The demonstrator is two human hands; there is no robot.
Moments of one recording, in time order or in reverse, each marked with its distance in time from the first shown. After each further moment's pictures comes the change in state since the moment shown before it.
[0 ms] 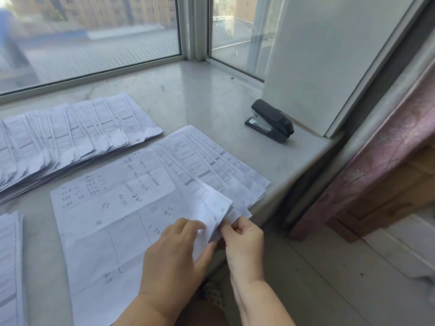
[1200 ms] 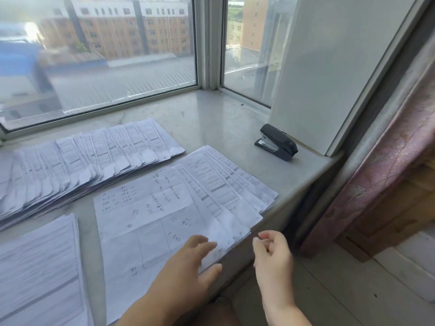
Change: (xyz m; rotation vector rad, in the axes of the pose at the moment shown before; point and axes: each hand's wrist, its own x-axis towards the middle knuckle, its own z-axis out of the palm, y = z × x) left_hand -0.028 -0.029 -0.032 -0.192 -0.338 0.043; right_hand -0.049 -0.017 -0.032 -0.271 0.140 -0.191
